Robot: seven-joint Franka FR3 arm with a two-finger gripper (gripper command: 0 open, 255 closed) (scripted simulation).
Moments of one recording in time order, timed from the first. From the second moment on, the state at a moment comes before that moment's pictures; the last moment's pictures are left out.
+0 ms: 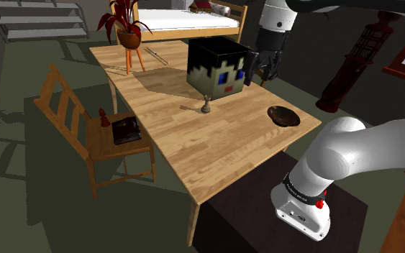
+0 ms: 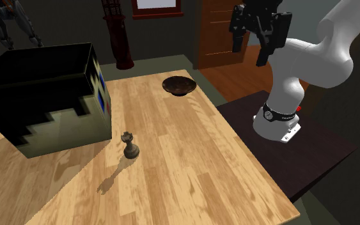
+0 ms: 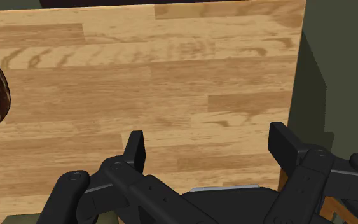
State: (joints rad) arm -0.02 -0.83 0.02 -2.45 0.05 1.61 0.13
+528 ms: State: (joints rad) arm -0.04 -0.65 -0.01 -2.46 0.02 1.80 0.09
